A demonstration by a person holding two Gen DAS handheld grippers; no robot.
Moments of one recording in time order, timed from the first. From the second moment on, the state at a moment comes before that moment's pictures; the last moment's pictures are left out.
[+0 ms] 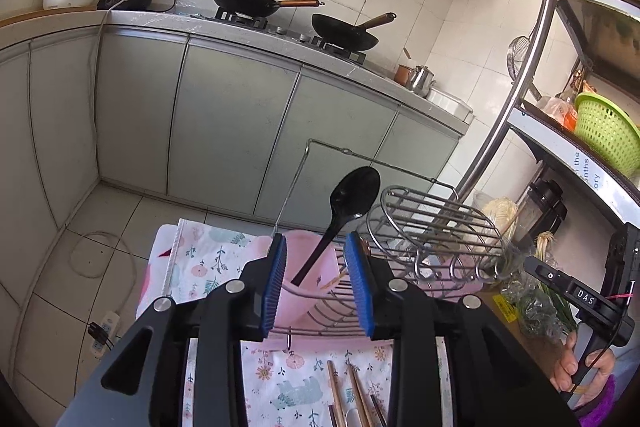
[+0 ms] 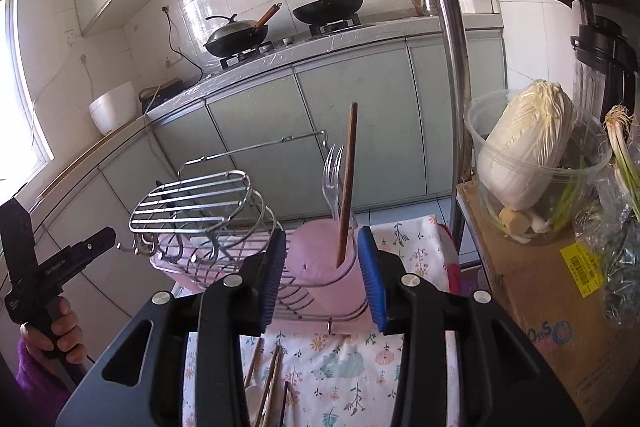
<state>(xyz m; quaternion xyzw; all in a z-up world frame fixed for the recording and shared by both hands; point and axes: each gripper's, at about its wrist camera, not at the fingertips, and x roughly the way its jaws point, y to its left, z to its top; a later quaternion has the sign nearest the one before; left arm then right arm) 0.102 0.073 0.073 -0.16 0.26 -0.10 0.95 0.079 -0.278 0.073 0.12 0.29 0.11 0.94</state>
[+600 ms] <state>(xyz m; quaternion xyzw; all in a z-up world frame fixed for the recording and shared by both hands) 0.073 0.043 -0.023 -0.19 0.42 -0.16 0.88 0.052 -0.241 -0.038 0.16 0.46 0.17 0.86</state>
